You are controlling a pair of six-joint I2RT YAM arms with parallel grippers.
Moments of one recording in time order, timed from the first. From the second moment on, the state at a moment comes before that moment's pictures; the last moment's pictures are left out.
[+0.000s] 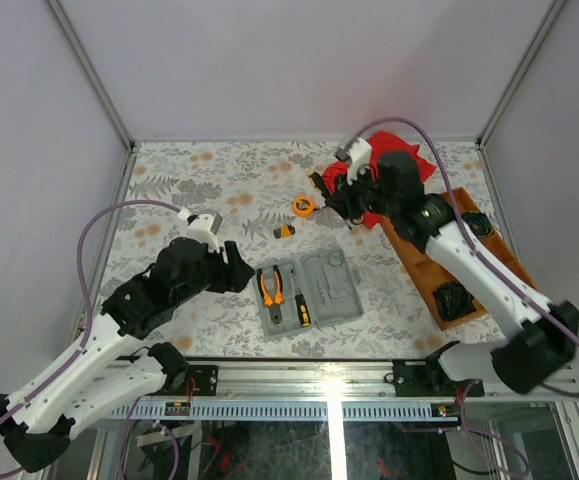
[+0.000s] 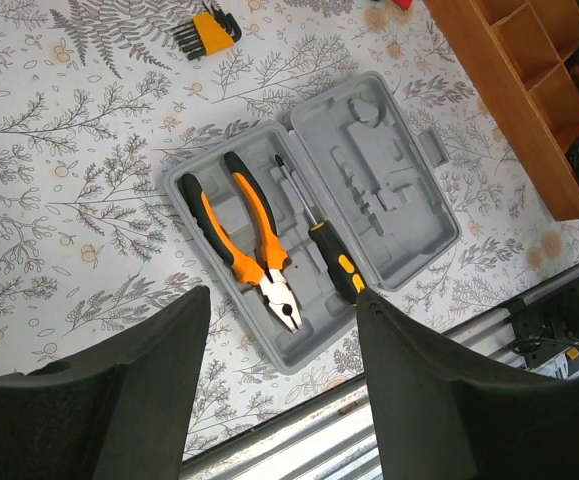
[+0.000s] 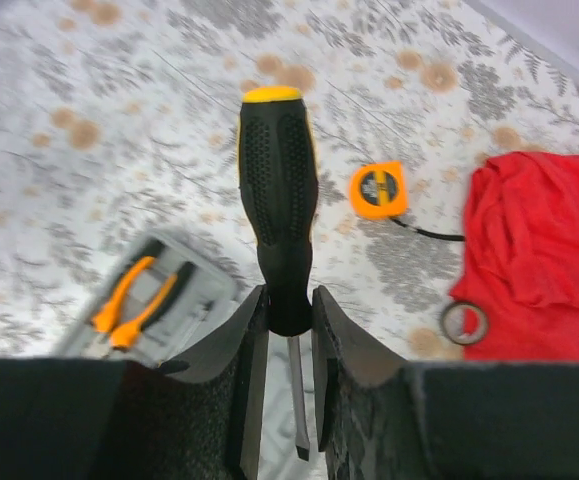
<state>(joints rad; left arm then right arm) -0.73 0.73 0.82 -0.64 -0.11 -0.54 0.53 1.43 1.34 -0.42 -0.27 -0.13</state>
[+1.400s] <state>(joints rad) -0.88 0.64 0.52 -0.22 -0.06 -0.99 1.18 1.26 0.52 0.56 0.11 1.01</state>
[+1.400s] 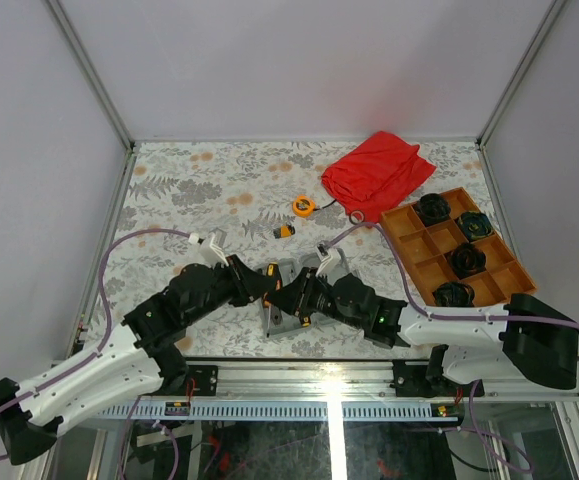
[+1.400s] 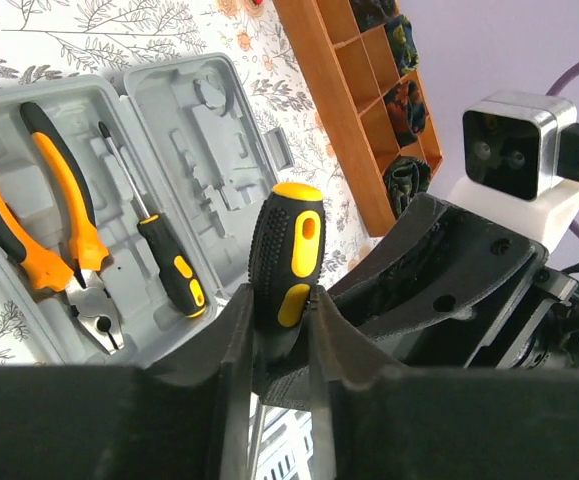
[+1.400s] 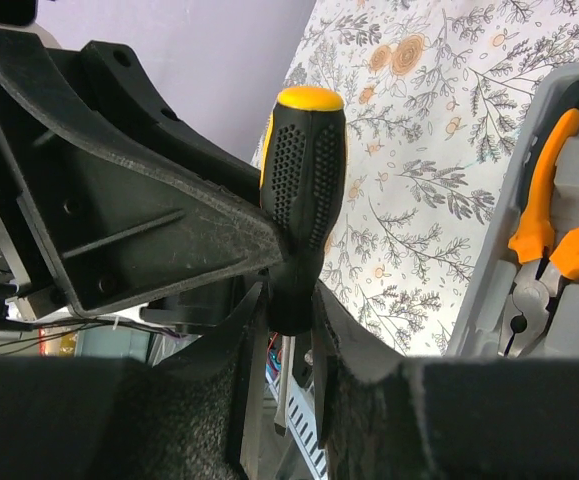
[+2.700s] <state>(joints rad) -0.89 0.61 0.50 -0.43 -0.28 -1.03 1.19 1.25 0.67 -0.12 0.41 0.98</state>
